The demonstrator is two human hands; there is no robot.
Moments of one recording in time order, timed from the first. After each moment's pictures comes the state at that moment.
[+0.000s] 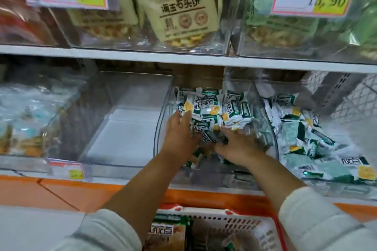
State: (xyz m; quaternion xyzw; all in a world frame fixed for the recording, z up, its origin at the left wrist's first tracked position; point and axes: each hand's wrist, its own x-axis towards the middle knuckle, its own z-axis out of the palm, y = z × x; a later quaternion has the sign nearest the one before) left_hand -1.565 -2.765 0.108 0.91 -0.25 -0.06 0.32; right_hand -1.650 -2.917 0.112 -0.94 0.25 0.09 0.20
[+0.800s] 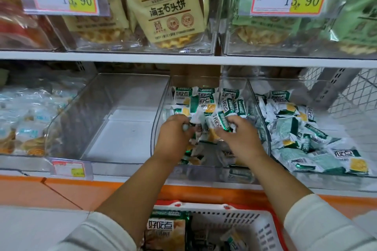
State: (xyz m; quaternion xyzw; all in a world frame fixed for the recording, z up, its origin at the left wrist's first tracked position) left_hand -1.580 -2.758 0.129 0.89 -0.24 -0.01 0.40; right_hand -1.666 -2.912 0.122 -0.86 0.27 -0.15 0.42
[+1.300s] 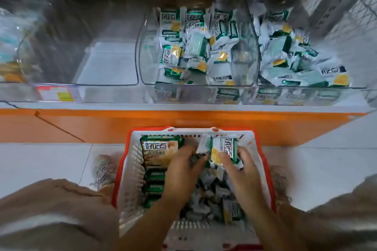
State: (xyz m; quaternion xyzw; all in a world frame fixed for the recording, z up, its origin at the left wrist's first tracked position) left_hand -1.780 -2.685 -0.002 0.85 -0.21 -0.19 0.45; right_hand -1.869 -2.807 0.010 -0.71 0.37 -0.11 0.58
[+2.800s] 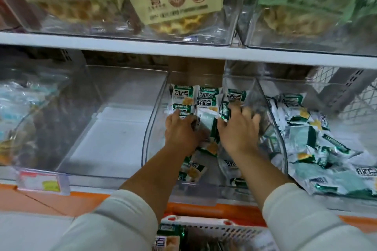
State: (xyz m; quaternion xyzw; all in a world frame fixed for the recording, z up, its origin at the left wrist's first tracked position) left_hand -1.522 -2.808 0.074 0.94 -0.22 -0.07 0.26; right_hand -1.604 -2.929 0.097 -0.91 0.34 -0.20 0.15
